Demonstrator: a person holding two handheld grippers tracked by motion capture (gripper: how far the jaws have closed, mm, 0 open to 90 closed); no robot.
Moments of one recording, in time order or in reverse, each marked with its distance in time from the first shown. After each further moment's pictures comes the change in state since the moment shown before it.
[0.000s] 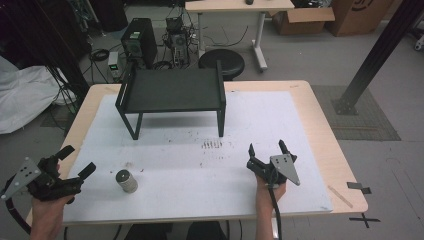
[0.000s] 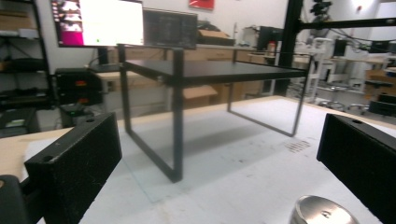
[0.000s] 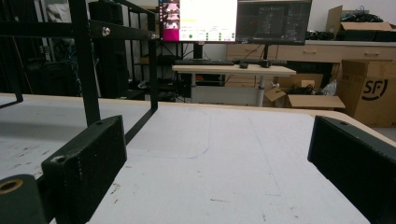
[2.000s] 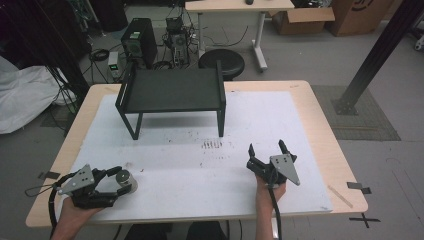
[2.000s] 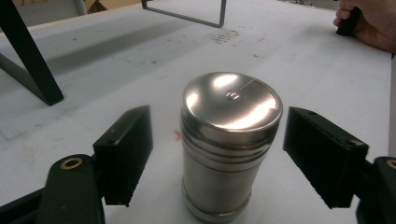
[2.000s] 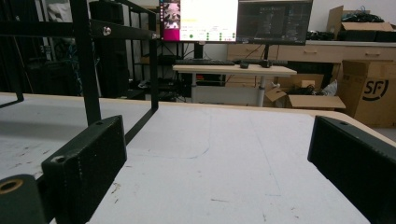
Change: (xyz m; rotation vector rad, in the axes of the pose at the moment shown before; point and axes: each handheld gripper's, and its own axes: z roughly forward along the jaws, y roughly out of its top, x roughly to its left) left arm -0.039 -0.045 0.042 0.395 -0.279 0.080; right arm 0.000 0.000 0.000 0.001 0.002 0.000
